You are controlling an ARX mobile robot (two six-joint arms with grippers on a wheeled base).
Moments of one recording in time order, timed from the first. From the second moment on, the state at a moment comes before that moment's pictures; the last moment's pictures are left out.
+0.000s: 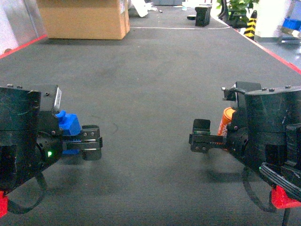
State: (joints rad) left arm -0.25 2.02 0.70 0.80 -0.30 -0.16; right arm 0.34 2.17 0.86 0.86 0.25 0.26
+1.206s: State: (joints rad) left arm -0.34 1.16 0.20 0.85 -0.63 -0.05; right arm 0.37 1.24 0.22 0.88 0.44 0.12
